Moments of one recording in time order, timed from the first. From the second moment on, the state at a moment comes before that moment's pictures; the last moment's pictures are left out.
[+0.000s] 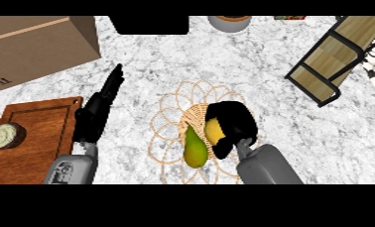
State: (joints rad) left arm -0.15 0.07 -0.03 -1.45 -0.16 -0.02 0.02; right arm -0.30 -0.02 0.43 -1.37 0.92 0.28 0.49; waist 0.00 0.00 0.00
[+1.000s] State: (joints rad) left arm -0.13 0.09 0.02 -1.46 -0.15 0.00 0.02; right arm 0.15 -0.60 0.18 -1.77 0.50 0.34 -0.35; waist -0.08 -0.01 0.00
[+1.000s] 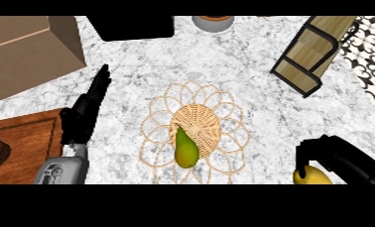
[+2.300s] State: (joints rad) left arm -0.16 0.07 -0.01 -1.45 -0.16 -0.03 0.03; right arm 0.11 -0.99 -0.74 -1.65 -0.35 0.57 -0.28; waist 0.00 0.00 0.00
